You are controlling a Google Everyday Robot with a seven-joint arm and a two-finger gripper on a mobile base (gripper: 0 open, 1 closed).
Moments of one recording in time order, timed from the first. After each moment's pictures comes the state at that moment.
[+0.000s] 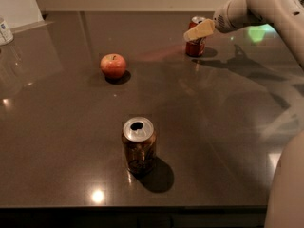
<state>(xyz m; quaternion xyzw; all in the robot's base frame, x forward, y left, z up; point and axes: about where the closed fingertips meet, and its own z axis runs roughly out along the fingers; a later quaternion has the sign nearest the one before) 0.809 -0.206 0.911 -0.26 0.85 0.05 0.46</state>
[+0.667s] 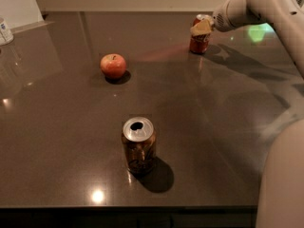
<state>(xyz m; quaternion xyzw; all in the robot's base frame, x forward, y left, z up) 0.821 -0.203 0.908 -0.26 0.85 0.07 0.46</state>
